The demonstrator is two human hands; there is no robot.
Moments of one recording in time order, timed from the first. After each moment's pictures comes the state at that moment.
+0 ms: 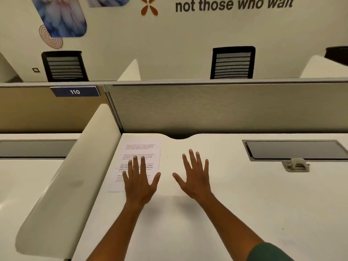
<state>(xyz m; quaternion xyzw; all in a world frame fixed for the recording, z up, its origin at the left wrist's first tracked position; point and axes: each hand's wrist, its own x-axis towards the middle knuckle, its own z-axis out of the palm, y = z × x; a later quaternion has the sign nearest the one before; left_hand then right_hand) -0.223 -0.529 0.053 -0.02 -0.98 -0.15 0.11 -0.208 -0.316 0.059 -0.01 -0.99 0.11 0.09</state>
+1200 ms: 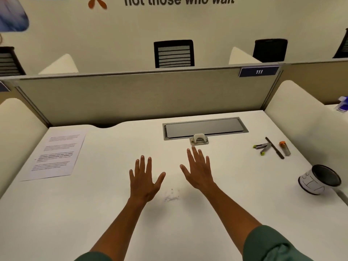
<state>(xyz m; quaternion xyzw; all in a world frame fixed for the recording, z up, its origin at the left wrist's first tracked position) -0.045 -0.176 0.059 -0.12 -0.98 -0.18 -0.02 -0.018 0.047 0.065 -0.09 -0.99 0.12 0.02</state>
